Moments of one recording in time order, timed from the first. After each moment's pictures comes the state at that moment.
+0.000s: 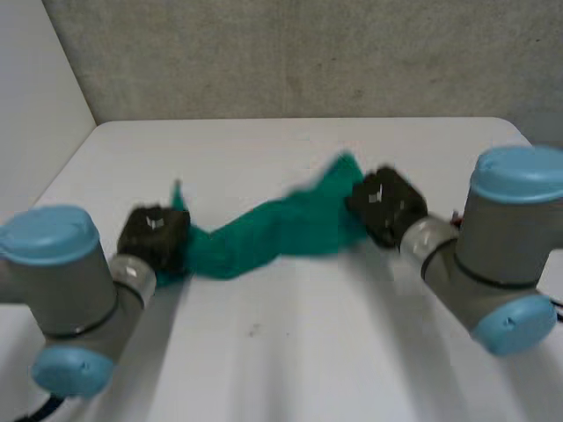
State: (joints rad) left arm 4.31 -2.00 -1.76 3.47 -1.64 3.45; right arm 2.04 -1.10 1.47 -0.09 1.41 2.32; left_hand 1.14 1.20 1.19 1.19 0.95; right_hand 0.98 1.18 1.19 1.19 0.98
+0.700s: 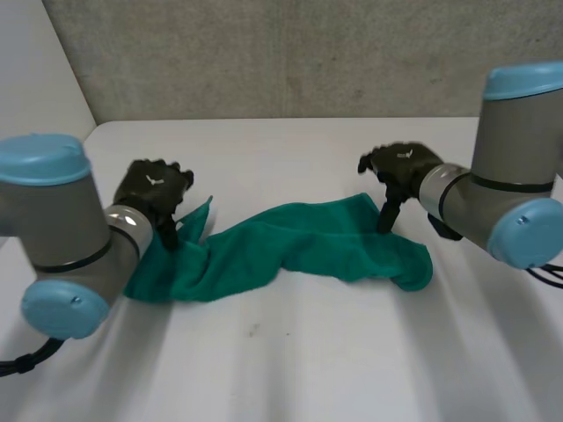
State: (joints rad) left arm 4.31 -2.04 -1.44 3.20 -1.63 3.59; right arm 1.96 -0.88 0.93 0.37 1.42 2.83; left_hand 0.32 0.31 0.31 0.30 0.12; right_hand 0.25 0.28 0.27 0.28 0.10
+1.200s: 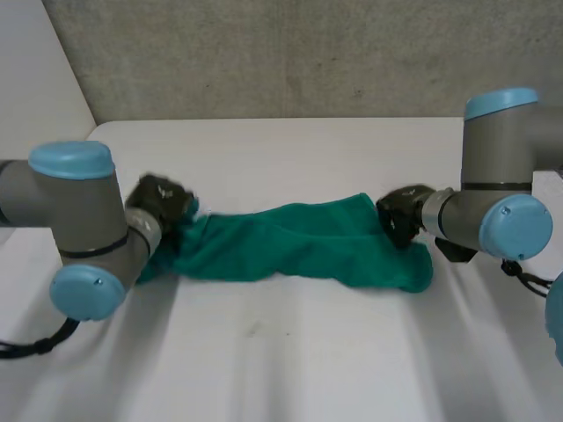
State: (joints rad) left arm 4.32 -2.18 -1.31 3.17 -1.64 3.78; right arm 1.92 -0.68 0.74 0.58 1.44 2.74; left_hand 1.01 1.18 1.17 1.19 0.90; right_hand 0.99 1.18 1.18 1.19 0.99
